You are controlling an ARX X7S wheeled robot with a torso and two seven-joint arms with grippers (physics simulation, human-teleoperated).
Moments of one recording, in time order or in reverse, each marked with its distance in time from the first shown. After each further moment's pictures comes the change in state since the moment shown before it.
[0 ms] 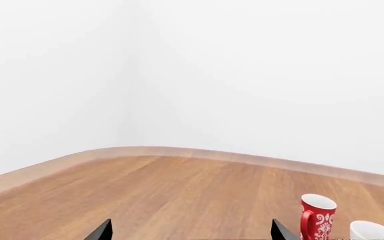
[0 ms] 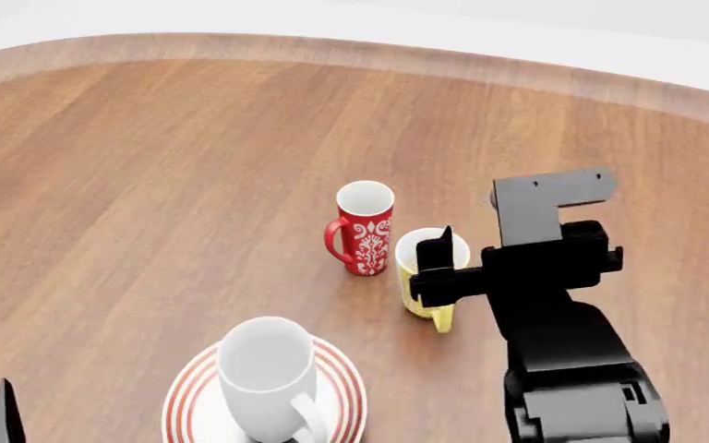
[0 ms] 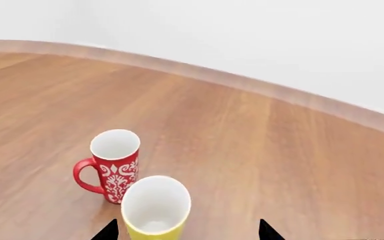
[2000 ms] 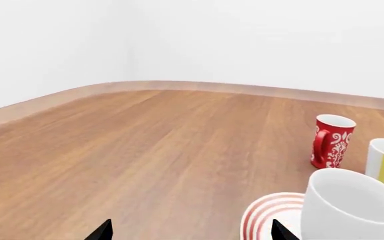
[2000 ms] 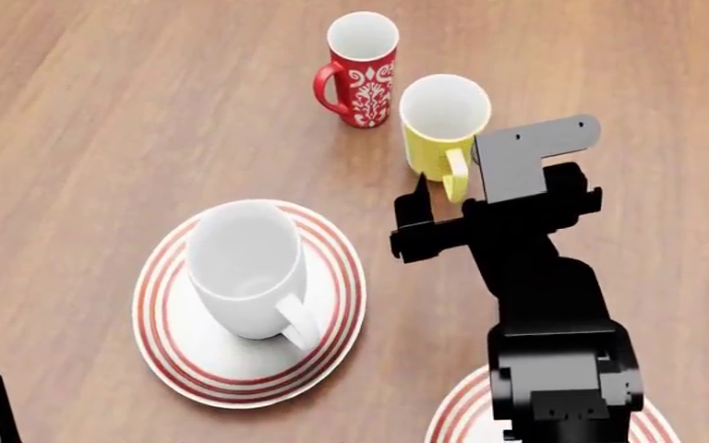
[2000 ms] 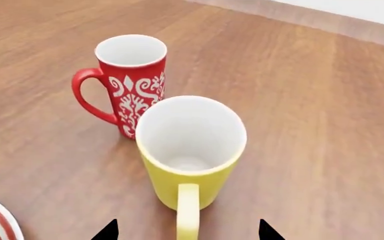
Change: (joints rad) left arm -0.002 -0.014 0.016 -0.017 0.014 0.073 -0.016; right arm 0.165 -0.113 0.277 0.348 -0.333 -0.289 -0.194
